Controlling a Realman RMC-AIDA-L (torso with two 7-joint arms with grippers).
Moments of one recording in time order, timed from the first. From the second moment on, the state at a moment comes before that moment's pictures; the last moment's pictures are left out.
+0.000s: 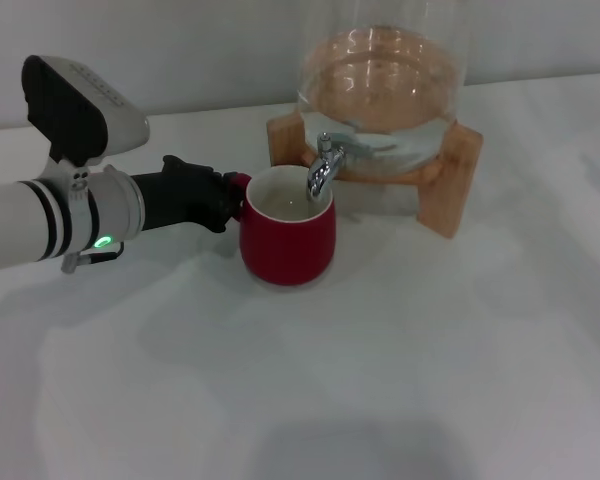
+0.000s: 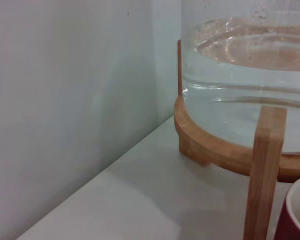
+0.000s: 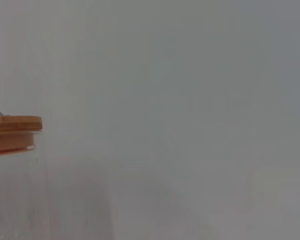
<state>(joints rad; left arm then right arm) -0.89 -2.09 1.26 0.30 -1.53 -0.74 1.85 0.08 2.01 2.27 0.94 -1.12 1.07 -1.89</state>
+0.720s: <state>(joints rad) -0.90 -2.09 1.30 0.30 -1.51 -0.79 1.82 0.08 2.01 2.27 0.93 -1.12 1.07 -1.89</state>
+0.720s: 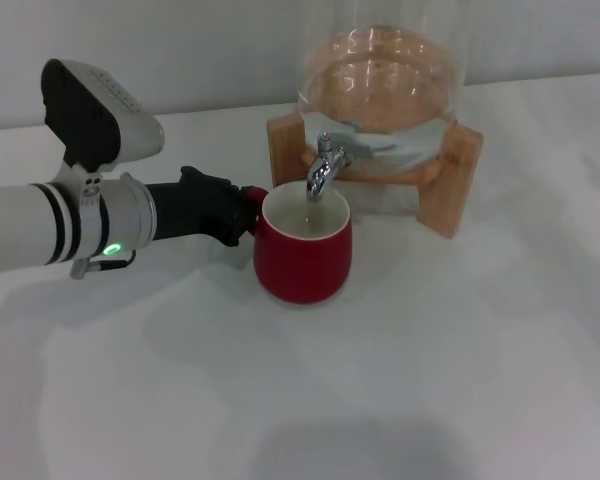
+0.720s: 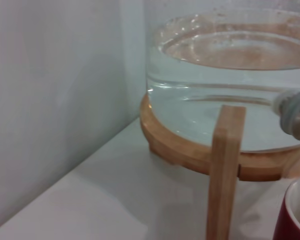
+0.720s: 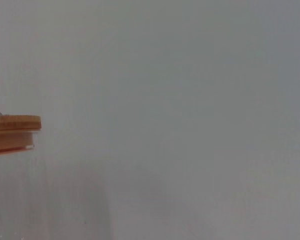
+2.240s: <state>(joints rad) -0.89 -2.09 1.34 0.32 -1.51 -0.78 1.75 0.07 2.01 2.28 0.93 -1.12 1.09 -1.89</state>
